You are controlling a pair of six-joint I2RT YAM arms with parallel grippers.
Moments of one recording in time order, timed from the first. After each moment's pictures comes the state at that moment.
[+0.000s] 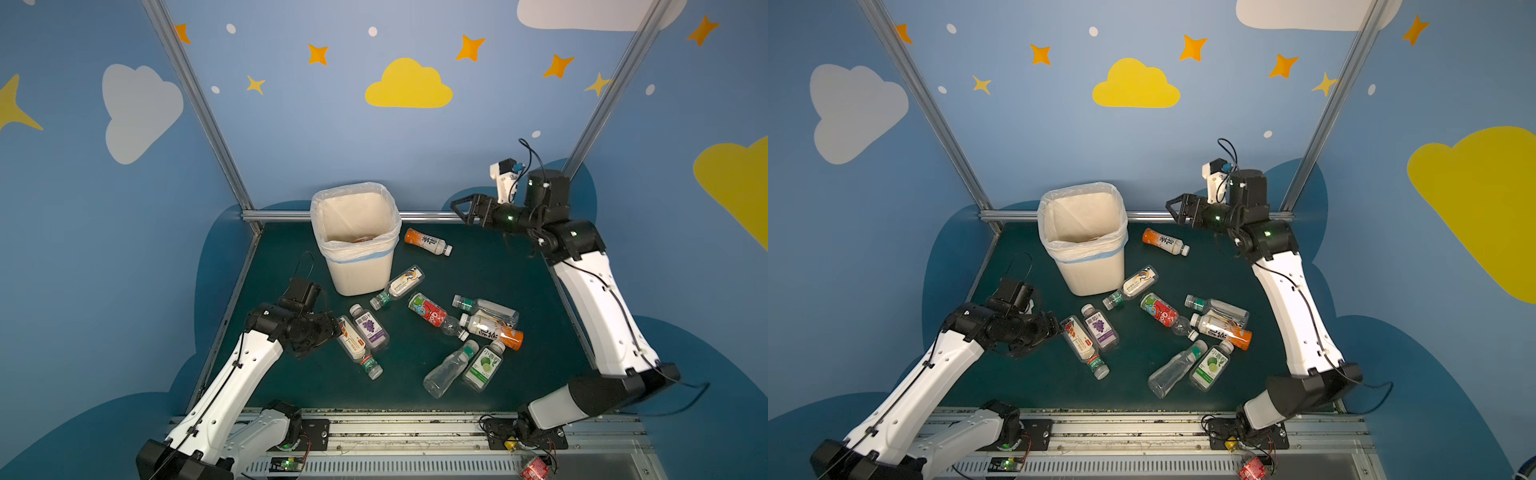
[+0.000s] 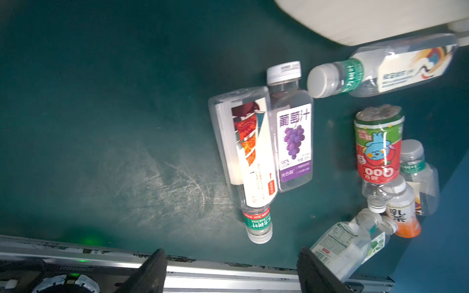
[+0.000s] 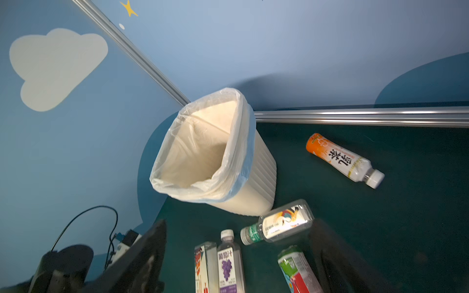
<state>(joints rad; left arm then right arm) -0.31 1.02 0.96 -1.16 0.15 -0.84 0.33 1.46 1.82 -0.77 -0.38 0.38</state>
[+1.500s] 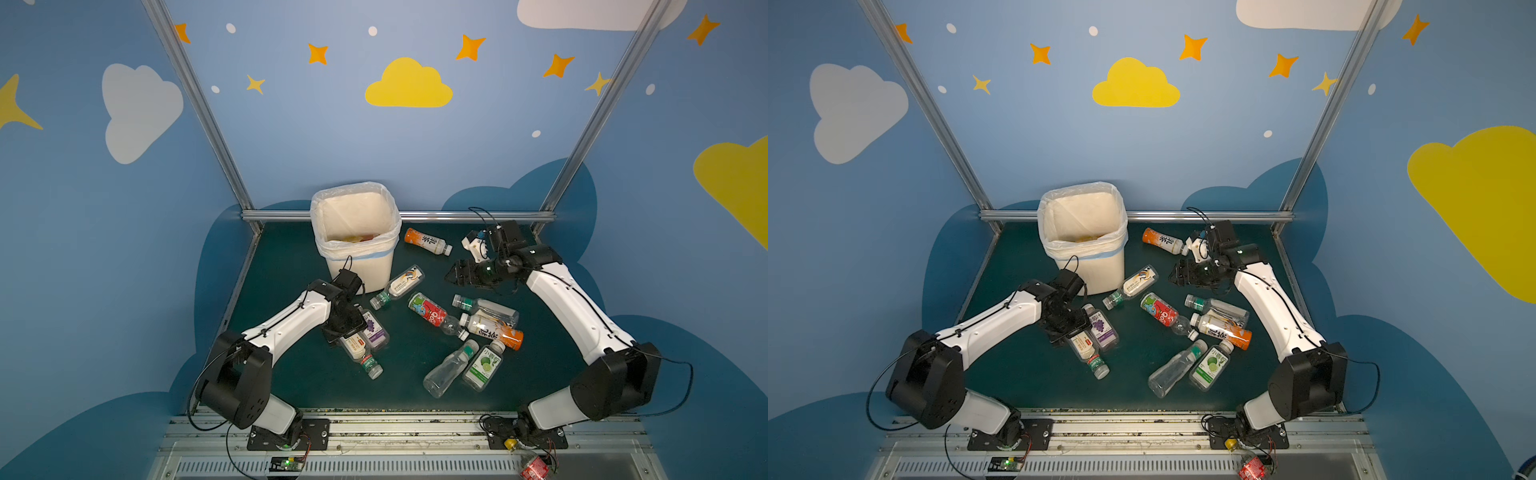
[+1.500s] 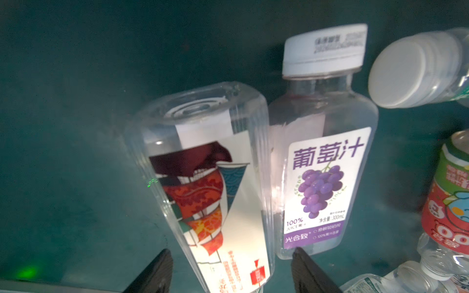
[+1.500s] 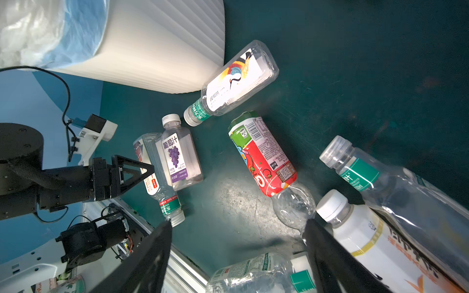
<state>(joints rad) -0.46 1.50 1.03 -0.96 0.12 -0.99 0.34 1.51 1.45 -0.98 -0.40 0.24</state>
